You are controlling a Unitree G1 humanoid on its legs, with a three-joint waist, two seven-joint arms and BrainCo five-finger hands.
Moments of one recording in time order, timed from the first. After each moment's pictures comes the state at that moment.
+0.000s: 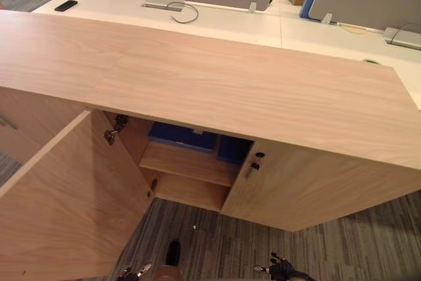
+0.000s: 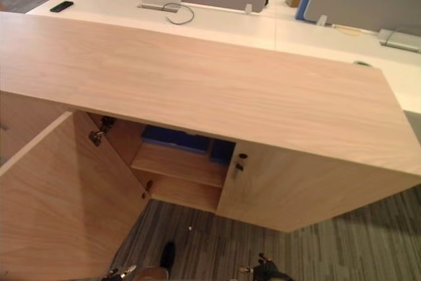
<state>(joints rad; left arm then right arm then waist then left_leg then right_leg) 0.16 0.15 0.18 1.07 -0.11 -0.09 0.06 0.02 -0.04 -0.23 1.14 -0.10 0.00 0.02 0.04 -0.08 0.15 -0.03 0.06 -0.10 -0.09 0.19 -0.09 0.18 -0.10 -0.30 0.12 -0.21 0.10</state>
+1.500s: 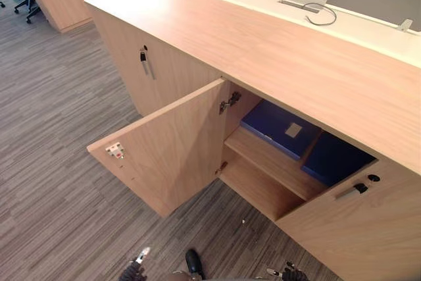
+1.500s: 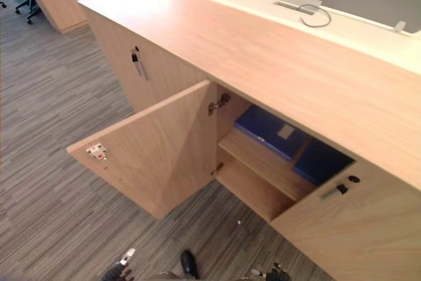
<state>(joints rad) 0.06 0.16 0.41 1.09 -0.40 -0.04 -0.06 0.06 -0.06 -0.38 1.12 0.00 0.01 0.02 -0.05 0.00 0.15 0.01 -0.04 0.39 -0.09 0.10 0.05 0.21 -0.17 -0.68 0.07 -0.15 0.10</state>
